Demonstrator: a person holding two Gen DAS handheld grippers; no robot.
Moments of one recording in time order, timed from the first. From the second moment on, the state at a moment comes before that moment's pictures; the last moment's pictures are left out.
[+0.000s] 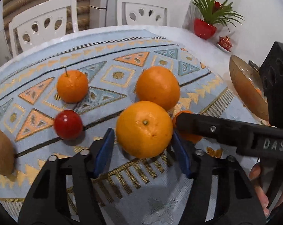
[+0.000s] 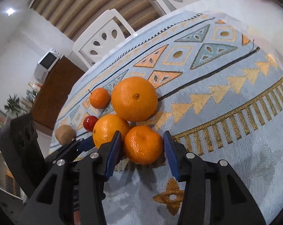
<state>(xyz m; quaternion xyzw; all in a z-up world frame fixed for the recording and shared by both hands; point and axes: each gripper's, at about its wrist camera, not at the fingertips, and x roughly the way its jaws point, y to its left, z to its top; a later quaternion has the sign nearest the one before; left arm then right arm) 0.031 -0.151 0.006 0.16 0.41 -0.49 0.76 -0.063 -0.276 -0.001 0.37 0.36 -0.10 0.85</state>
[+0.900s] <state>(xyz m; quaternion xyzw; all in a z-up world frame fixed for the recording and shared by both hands) 0.048 -0.114 0.018 0.09 0.37 -0.43 0.82 -0.058 -0.236 0.002 0.25 0.38 -0.15 0.88</state>
